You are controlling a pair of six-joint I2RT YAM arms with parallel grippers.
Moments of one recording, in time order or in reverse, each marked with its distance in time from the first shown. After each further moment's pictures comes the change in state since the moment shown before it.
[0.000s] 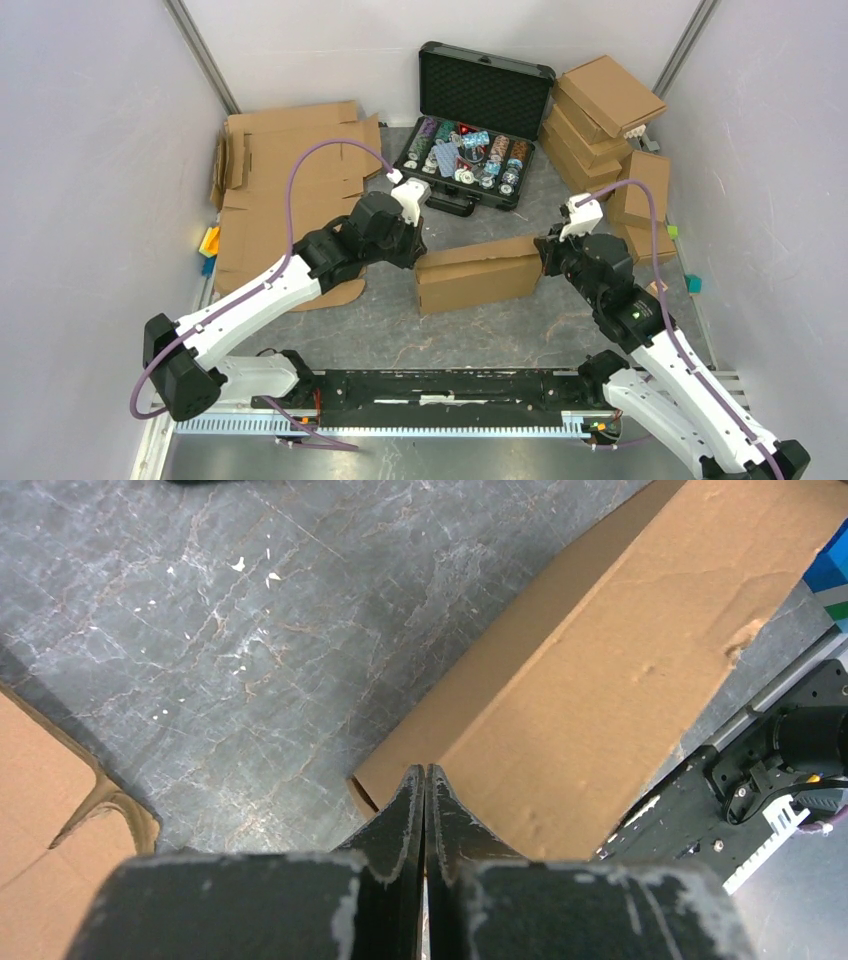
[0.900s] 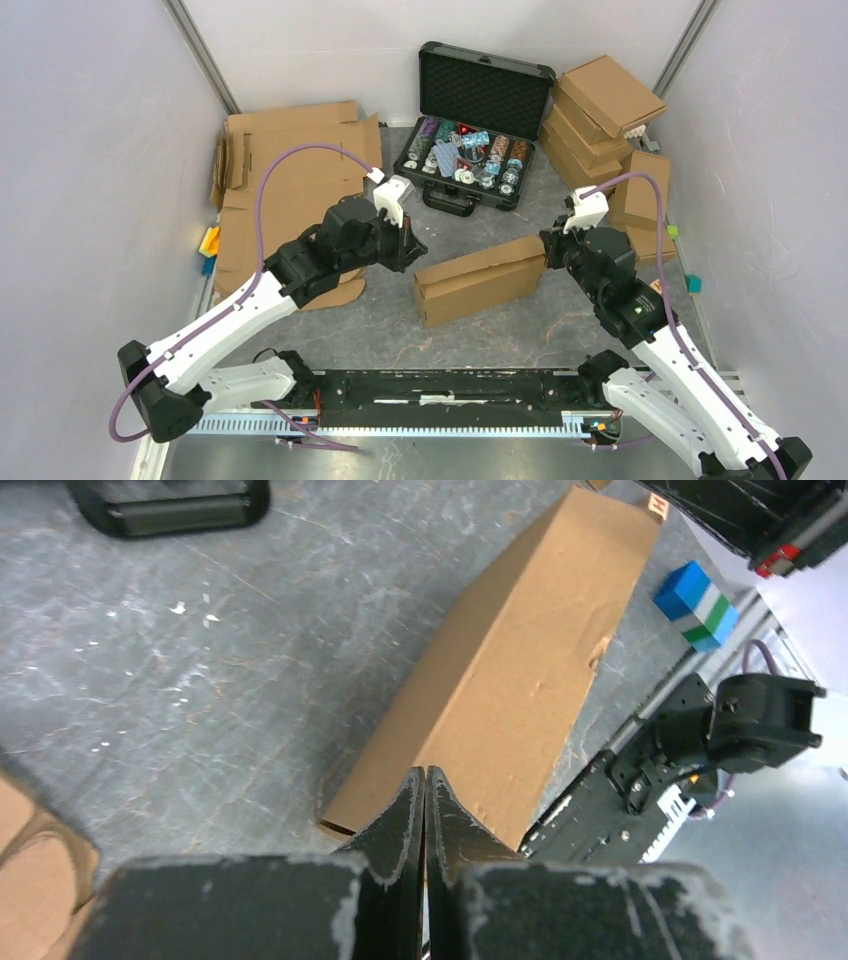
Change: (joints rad) left arm 0.000 -0.142 -0.025 0.035 0.082 -0.059; right arm 0.000 0.016 0.039 0.003 0.070 0.008
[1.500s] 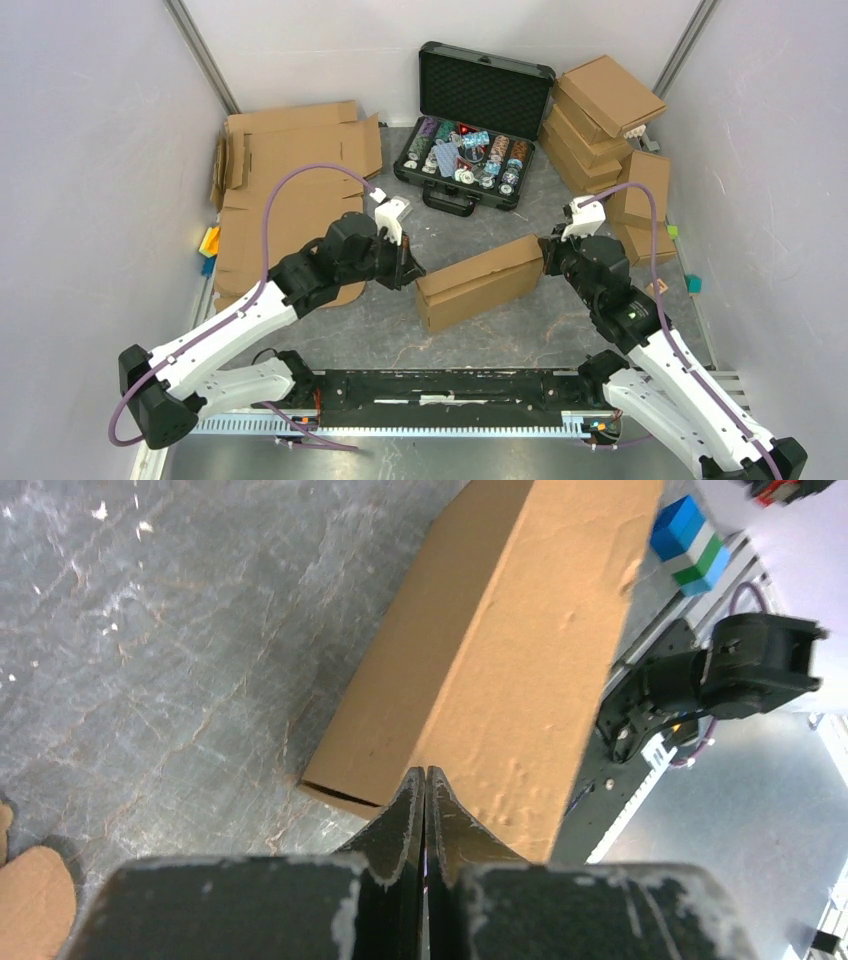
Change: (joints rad) left arm 0.000 -0.053 -0.171 0.038 0.106 -0.059; right arm 0.000 -0.037 -0.109 0.053 0.010 0.027
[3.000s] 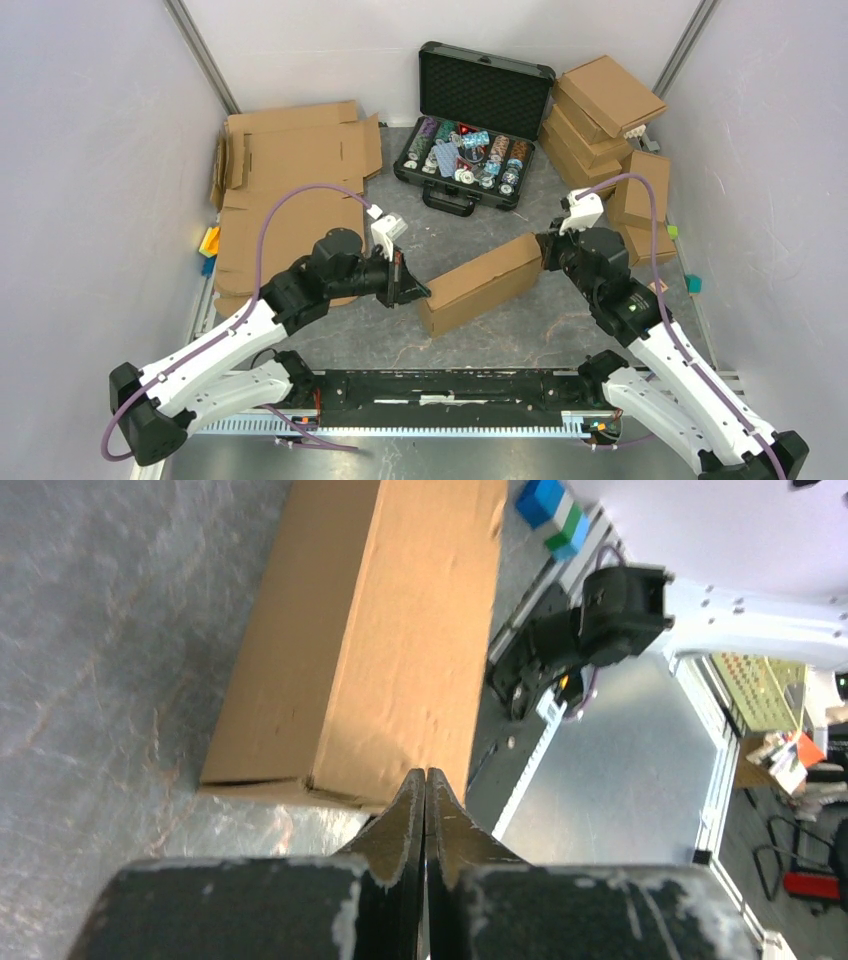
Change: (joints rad) left arm 0.001 -0.120 -0.101 0.112 0.198 -0.106; right arm 0.000 0.066 0.086 -0.040 -0.016 0.000
